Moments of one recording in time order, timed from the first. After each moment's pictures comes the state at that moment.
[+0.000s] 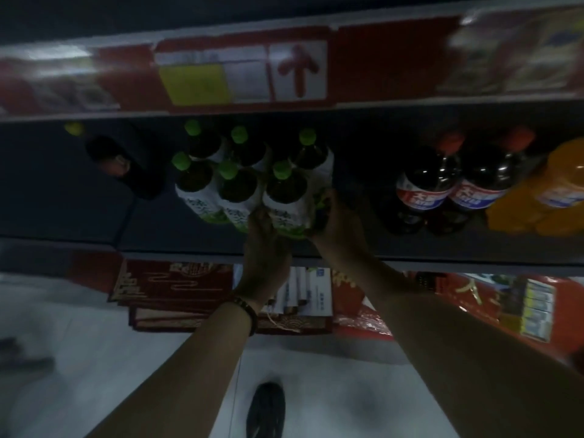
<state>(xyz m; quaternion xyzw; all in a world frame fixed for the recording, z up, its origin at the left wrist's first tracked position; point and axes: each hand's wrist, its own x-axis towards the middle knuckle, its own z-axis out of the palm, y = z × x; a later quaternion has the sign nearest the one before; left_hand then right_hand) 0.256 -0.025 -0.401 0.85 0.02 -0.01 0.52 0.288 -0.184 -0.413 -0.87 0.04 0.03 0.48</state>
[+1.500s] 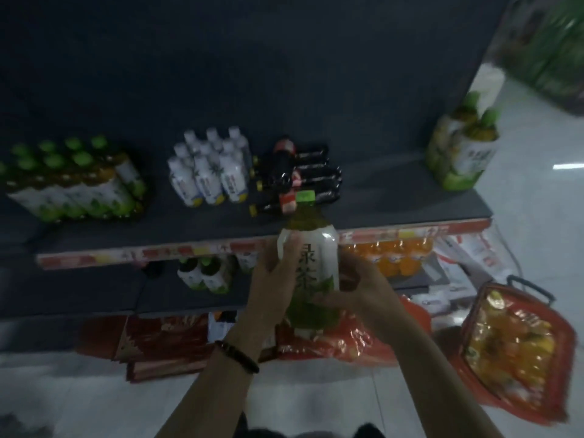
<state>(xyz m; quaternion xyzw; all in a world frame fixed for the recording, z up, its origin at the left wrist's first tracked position) 0.057 -0.232 0.077 0.71 0.01 -0.08 0.70 0.011 -0.409 0.055 -0.73 0.05 0.09 0.68</state>
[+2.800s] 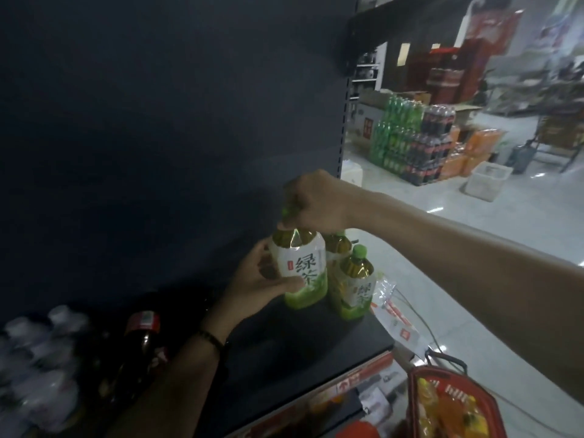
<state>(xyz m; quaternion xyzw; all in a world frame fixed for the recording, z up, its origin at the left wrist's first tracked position) 0.348 -0.486 0.140 0.72 -0.29 -0.18 0.60 0.287 -0.658 0.307 -1.00 -0.03 -0.06 0.07</state>
